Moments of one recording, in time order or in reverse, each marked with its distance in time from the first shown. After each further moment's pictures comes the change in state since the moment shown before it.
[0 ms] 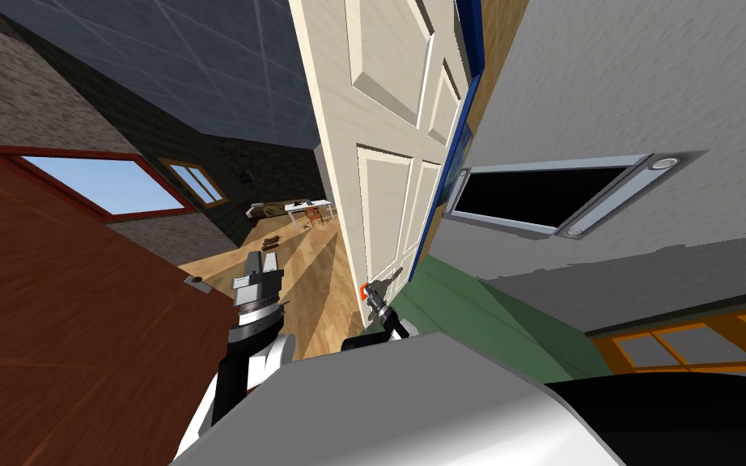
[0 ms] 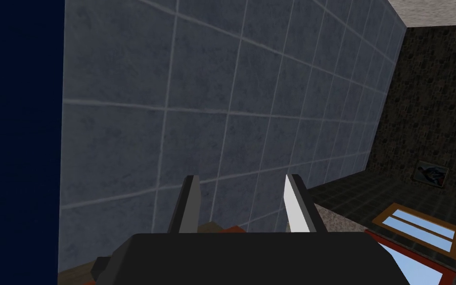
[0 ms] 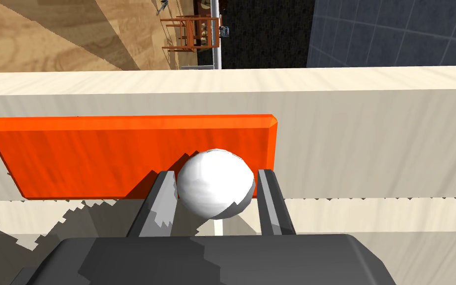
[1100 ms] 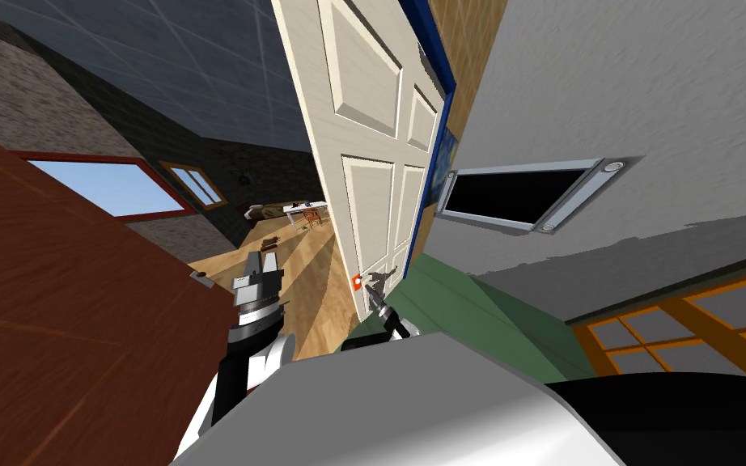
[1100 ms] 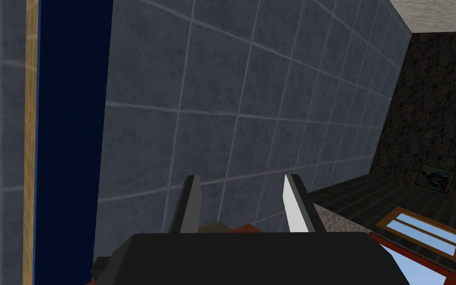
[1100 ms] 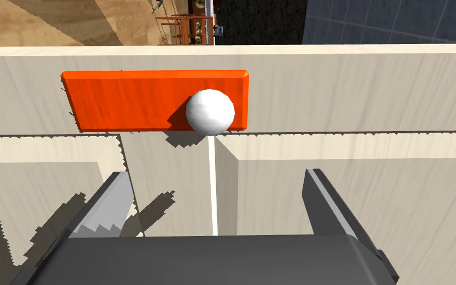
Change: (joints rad) arm 0.002 -0.014 0.011 -0.014 0.002 -0.004 -0.006
